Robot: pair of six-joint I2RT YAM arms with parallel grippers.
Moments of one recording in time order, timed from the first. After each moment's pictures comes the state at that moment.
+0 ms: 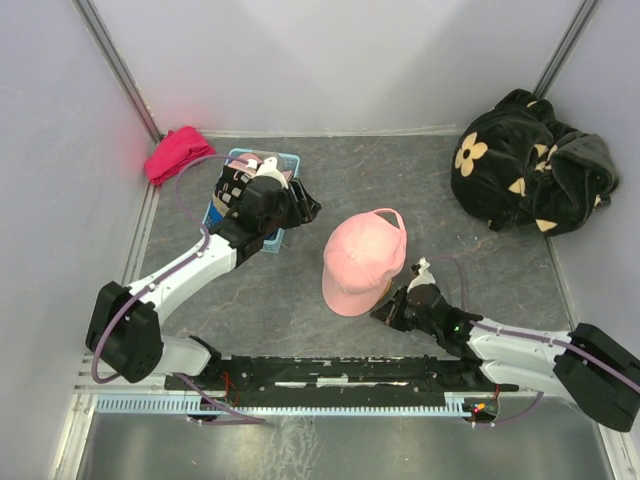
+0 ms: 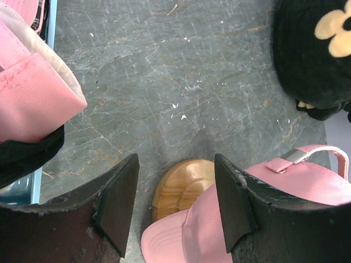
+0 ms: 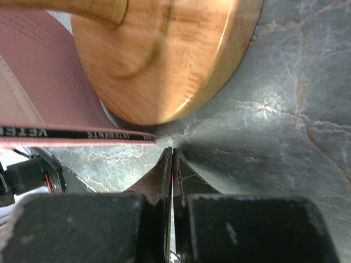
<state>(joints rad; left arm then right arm) -0.57 1.36 0.96 -0.07 -0.07 -0.66 0.85 0.98 0.09 0.24 0.05 1.10</state>
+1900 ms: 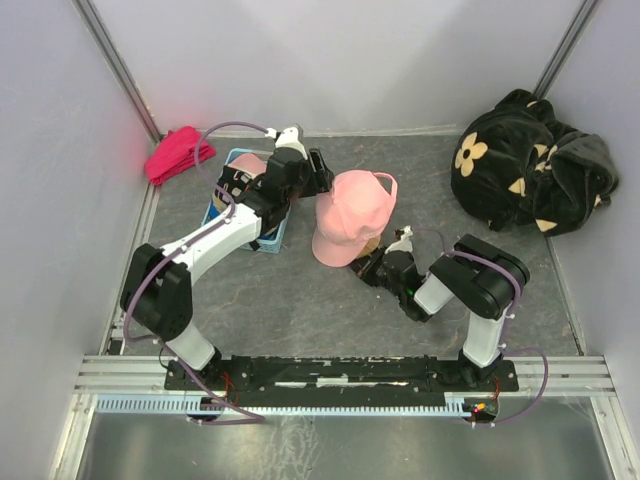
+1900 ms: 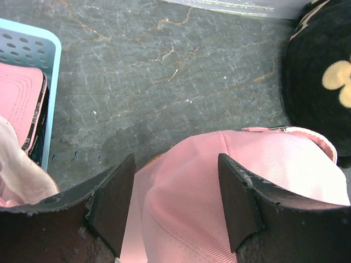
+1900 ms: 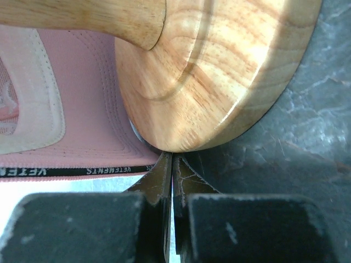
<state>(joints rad) -0.58 1.61 1.24 -0.02 -0.18 -0.54 0.70 1.84 0.36 1.08 0.11 1.14</state>
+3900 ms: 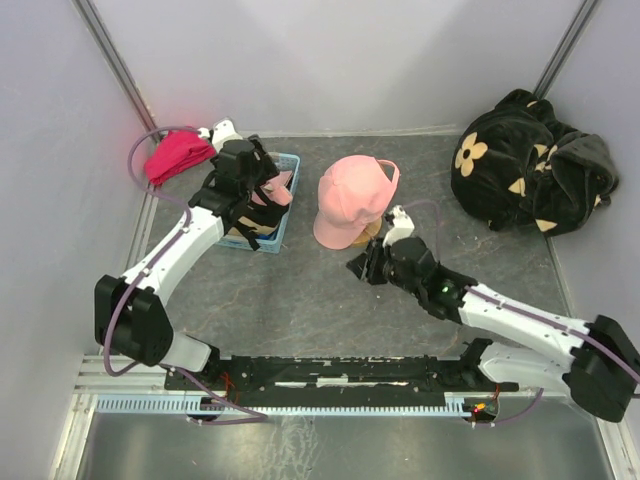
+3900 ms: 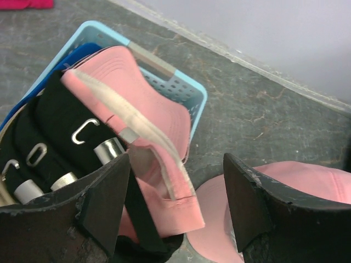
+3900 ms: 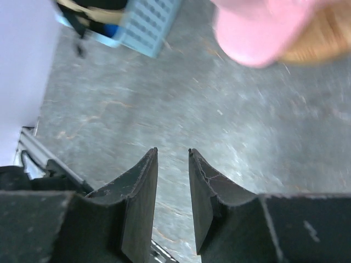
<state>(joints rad) -0.38 1.44 1.21 -0.17 -0.40 -0.59 0.84 1.10 0.52 0.10 0.13 0.77</state>
